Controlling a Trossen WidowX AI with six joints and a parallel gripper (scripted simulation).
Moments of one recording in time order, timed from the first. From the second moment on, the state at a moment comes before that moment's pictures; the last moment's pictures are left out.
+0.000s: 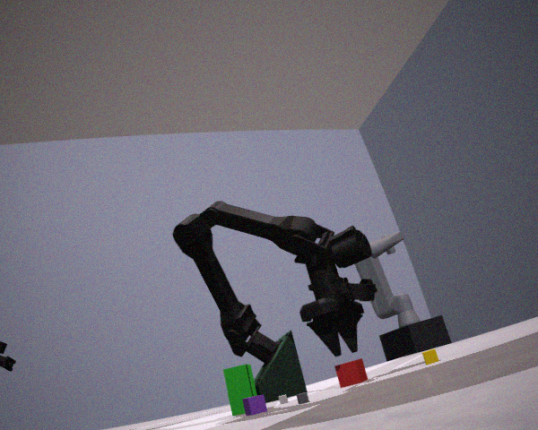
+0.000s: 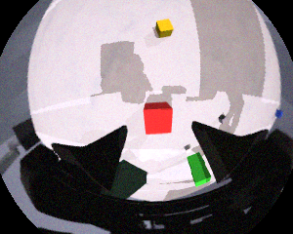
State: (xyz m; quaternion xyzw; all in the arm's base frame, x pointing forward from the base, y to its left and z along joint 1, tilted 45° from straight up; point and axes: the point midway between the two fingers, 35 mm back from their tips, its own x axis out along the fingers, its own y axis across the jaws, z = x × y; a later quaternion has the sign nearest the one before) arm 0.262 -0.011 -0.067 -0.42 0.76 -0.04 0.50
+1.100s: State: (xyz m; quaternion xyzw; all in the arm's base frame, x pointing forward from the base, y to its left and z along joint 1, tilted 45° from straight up) arm 0.253 -0.046 -0.101 -0.42 0.76 -0.04 0.49
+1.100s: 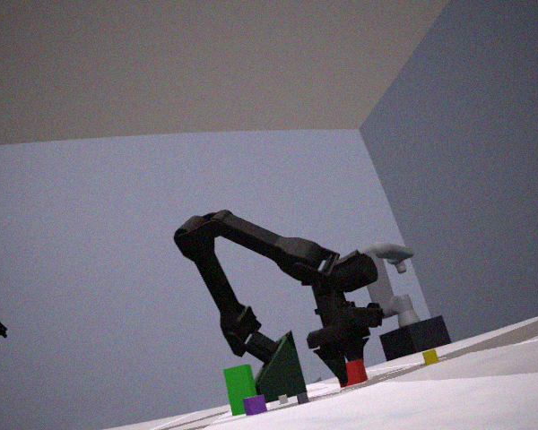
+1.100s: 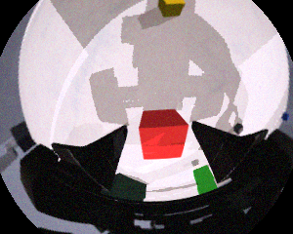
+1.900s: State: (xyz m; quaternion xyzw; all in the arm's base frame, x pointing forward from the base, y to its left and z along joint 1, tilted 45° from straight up) arm 0.252 -0.046 -0.102 -0.42 0.76 -0.04 0.49
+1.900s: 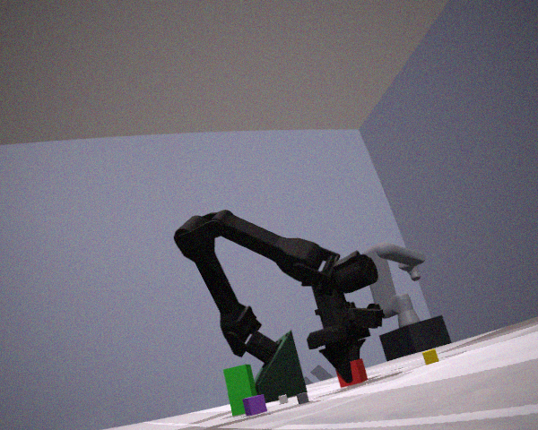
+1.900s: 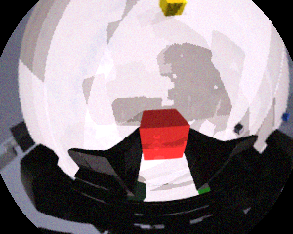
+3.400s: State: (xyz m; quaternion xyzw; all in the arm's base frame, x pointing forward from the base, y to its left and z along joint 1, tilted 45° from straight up) arm 0.271 0.024 -0.003 -0.42 0.76 -0.04 0.49
